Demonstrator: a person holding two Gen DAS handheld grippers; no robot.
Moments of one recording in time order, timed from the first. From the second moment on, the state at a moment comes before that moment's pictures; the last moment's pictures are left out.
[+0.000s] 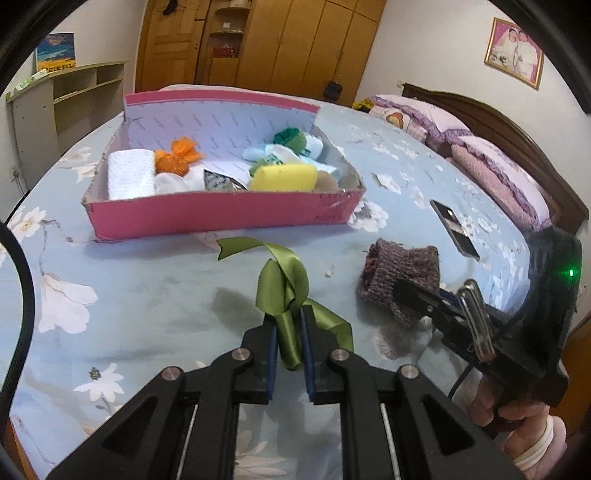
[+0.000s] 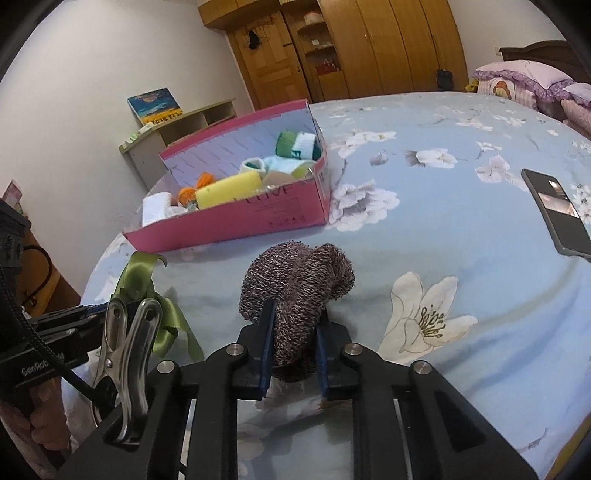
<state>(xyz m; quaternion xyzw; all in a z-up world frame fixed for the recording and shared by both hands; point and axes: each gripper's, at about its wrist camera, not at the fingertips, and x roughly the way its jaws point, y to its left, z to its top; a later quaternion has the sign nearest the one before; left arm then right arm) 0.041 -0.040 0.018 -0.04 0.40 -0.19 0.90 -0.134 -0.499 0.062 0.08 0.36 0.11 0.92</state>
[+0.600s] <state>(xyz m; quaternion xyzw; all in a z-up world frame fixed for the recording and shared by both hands) 0.060 -0.021 0.075 -0.04 0.33 -0.18 0.92 -0.121 -0.478 0.099 0.06 0.34 0.16 0.93</state>
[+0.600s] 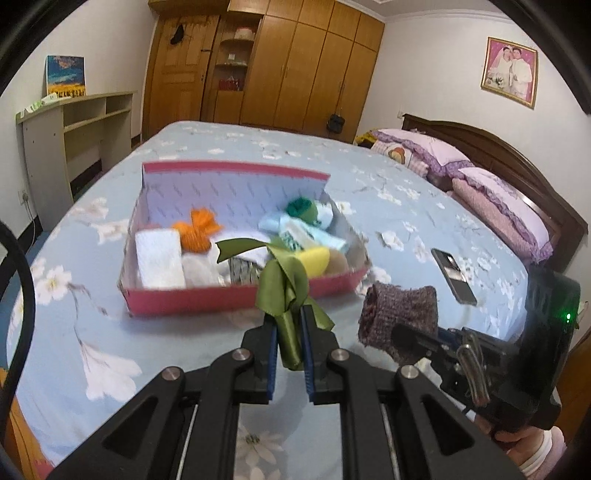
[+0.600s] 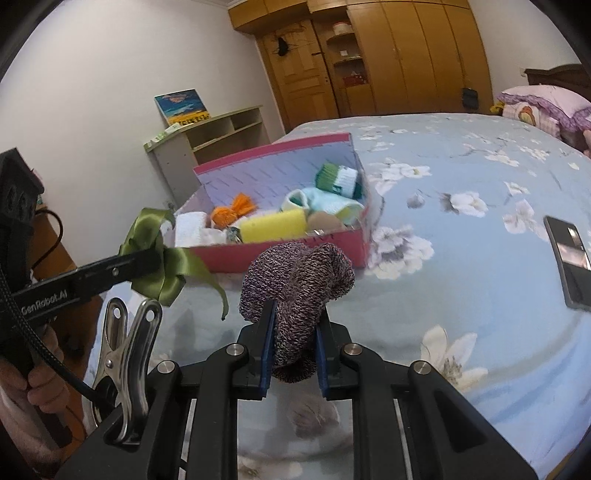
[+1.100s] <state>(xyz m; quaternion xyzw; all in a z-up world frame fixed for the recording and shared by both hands) 0.116 0.002 0.108 -0.04 0.30 -0.16 0.94 -0.075 -0.455 0.139 0.03 0.32 0.18 0.93</state>
